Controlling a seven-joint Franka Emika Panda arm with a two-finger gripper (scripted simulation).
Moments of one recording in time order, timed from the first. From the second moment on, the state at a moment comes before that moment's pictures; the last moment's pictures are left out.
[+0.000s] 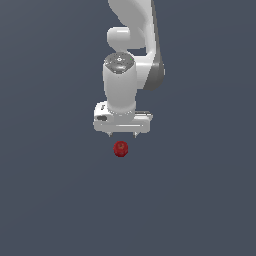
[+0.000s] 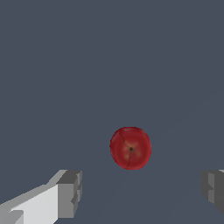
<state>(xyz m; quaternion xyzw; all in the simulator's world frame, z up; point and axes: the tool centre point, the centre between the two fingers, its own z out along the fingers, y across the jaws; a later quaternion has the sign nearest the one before) 0.001 -0.021 0.183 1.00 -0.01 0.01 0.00</state>
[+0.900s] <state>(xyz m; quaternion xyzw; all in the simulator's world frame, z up) -0.001 -0.028 0.188 1.00 0.01 0.01 0.01</state>
